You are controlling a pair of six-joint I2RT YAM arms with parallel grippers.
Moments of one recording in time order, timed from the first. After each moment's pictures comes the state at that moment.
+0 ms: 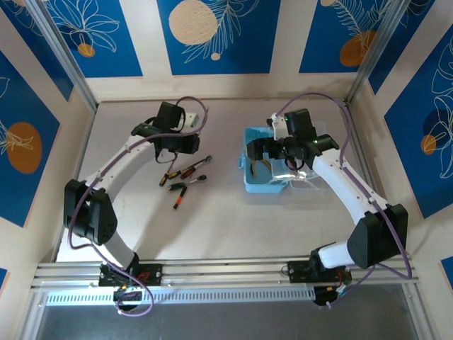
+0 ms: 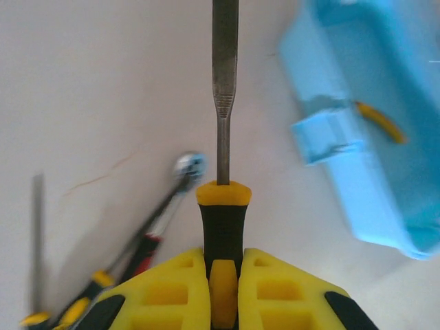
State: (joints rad) left arm -0.44 1.64 1.43 -0.67 0.25 -0.16; right arm 0.32 1.38 1.22 -0.66 -0.38 0.22
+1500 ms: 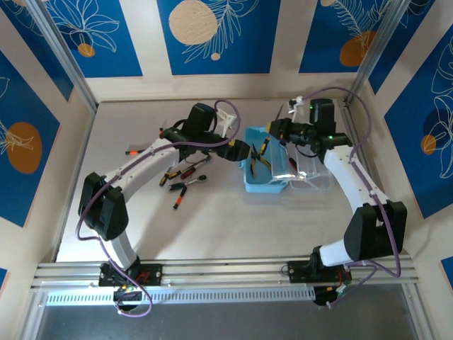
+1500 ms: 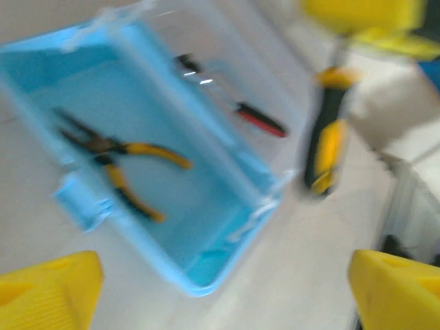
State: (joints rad) left arm -0.62 1.74 1.52 -0.50 0.47 -0.22; right arm 0.10 1.42 1.23 -0.41 -0.66 0.42
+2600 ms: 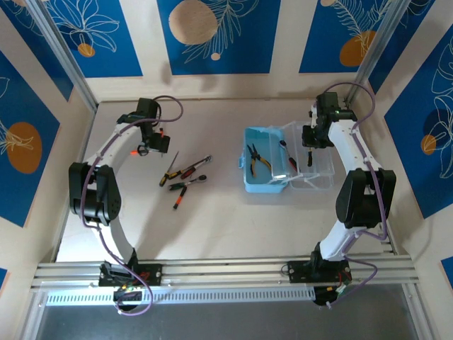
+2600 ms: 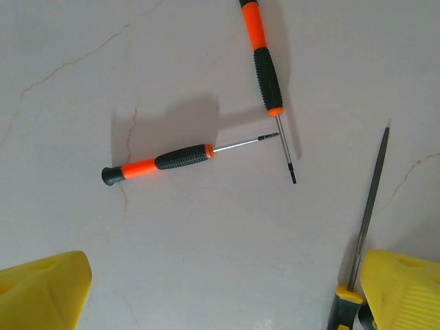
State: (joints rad) left arm -0.16 1.82 1.52 -0.83 -0.25 0.05; right arm -0.01 1.72 1.51 -0.95 0.01 0.08
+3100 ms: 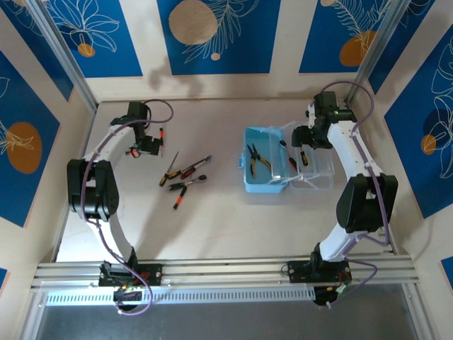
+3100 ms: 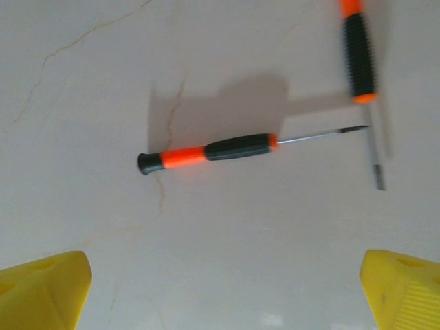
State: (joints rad) left arm -0.06 1.87 1.47 -0.76 -0.27 0.08; right arm 0.03 1.65 1.51 -0.99 -0.02 0.07
